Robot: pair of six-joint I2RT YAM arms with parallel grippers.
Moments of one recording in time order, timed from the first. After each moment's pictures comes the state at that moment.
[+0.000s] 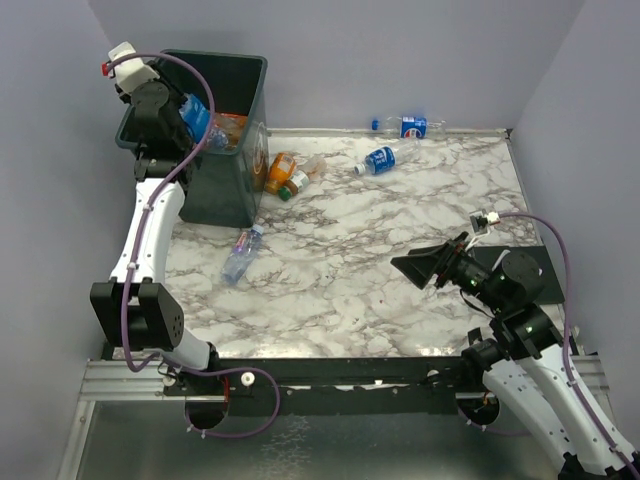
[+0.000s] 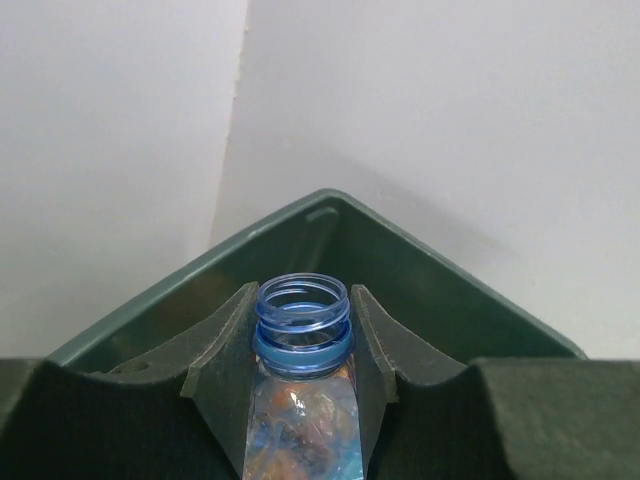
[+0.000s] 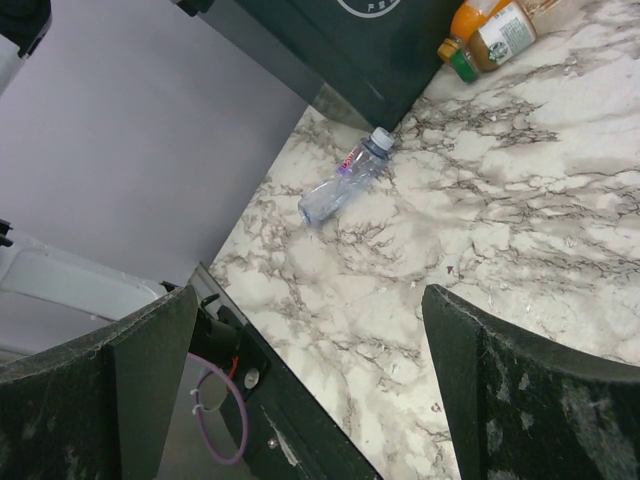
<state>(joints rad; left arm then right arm) -0.01 1.52 1.55 0.14 -0.46 -0.26 0.41 0.45 0.55 -0.14 -0.43 0.70</state>
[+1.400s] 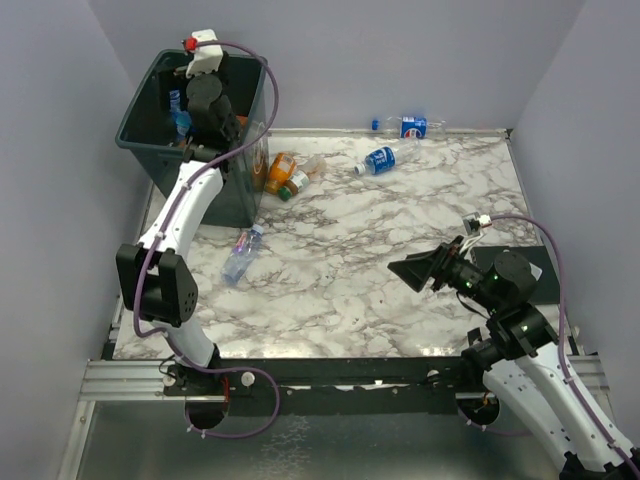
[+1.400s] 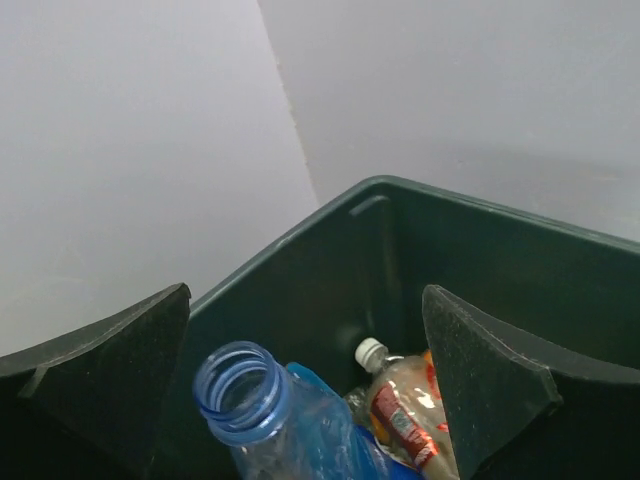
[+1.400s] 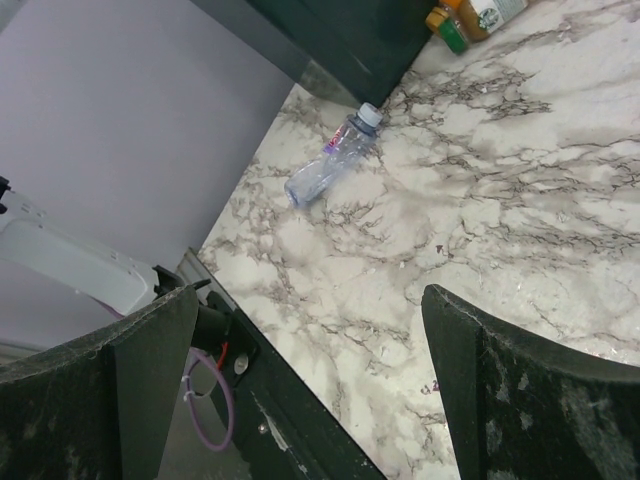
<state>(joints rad) -0.21 1.70 1.60 0.42 -0.80 0.41 0.42 0.46 0.51 -0.15 -0.43 0.68</state>
